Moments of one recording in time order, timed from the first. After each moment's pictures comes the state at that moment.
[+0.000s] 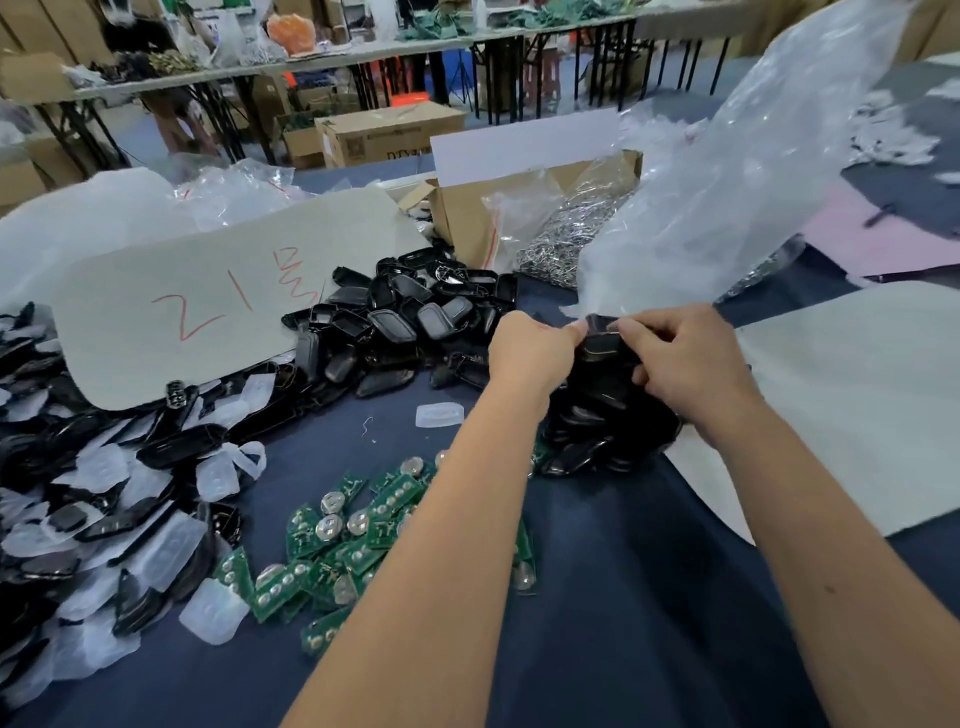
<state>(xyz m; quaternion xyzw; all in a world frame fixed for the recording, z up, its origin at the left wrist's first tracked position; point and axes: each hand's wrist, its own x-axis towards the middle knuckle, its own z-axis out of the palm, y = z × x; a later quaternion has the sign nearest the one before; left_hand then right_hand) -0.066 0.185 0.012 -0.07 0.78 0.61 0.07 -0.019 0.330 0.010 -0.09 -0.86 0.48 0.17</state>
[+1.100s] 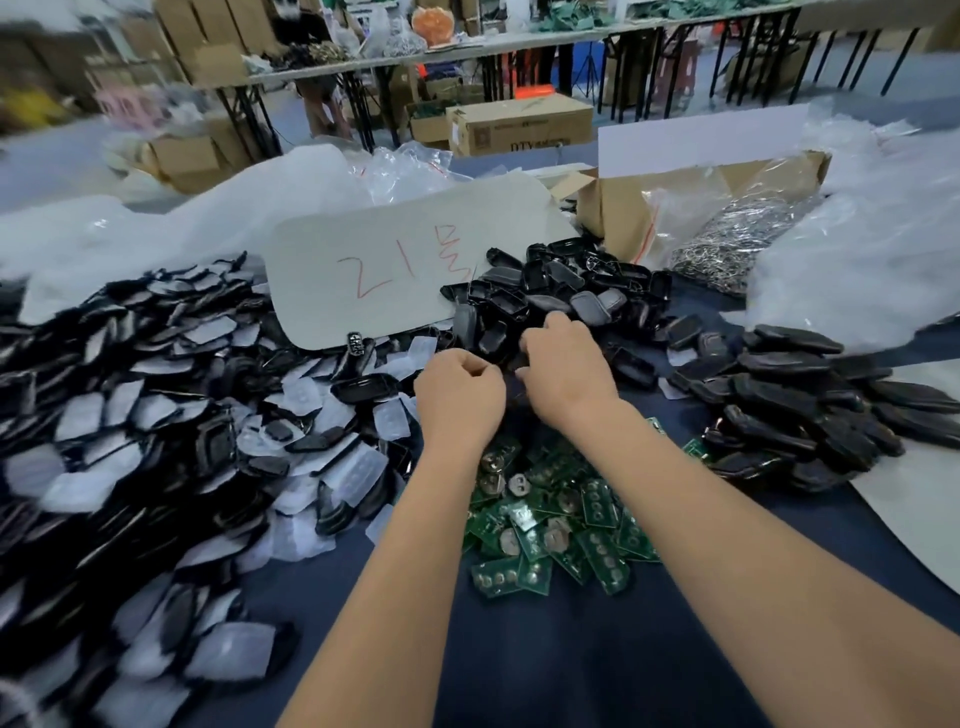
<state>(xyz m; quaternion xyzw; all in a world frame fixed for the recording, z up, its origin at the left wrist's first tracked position) -0.019 -0.011 -0.010 -0.20 0.84 0.49 -0.13 -0.065 0.104 -0.011 0.13 -0.98 0.14 0.05</state>
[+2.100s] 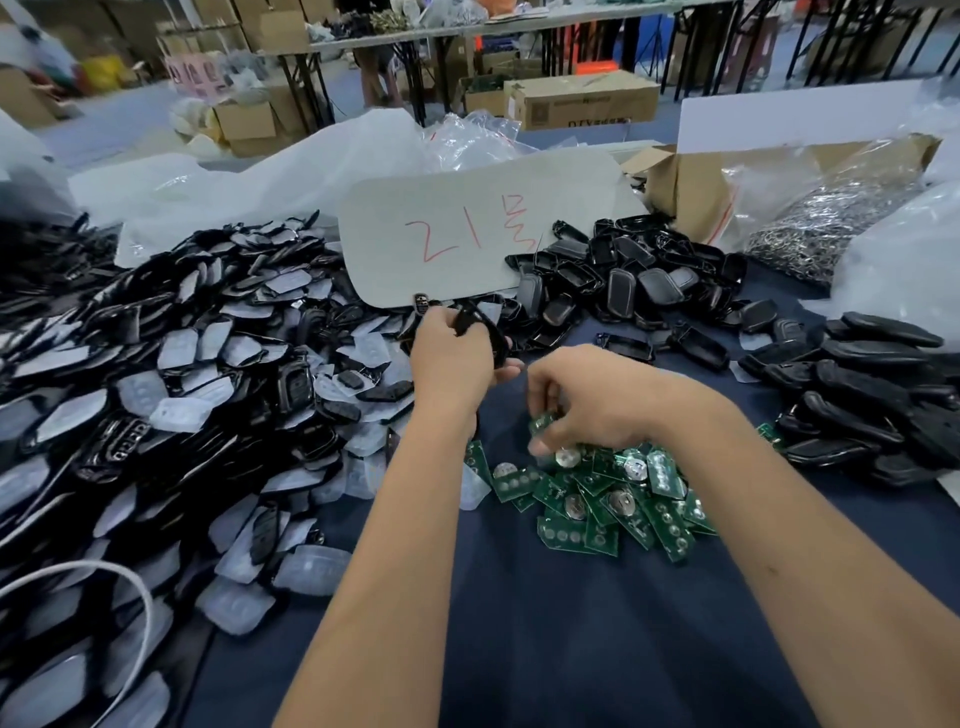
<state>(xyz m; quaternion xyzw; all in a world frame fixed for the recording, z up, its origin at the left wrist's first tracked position) 0.014 -0.064 0.010 -0.23 0.68 0.69 -0.15 -0.011 0.089 0.019 0.32 -0.92 0.18 -0.16</state>
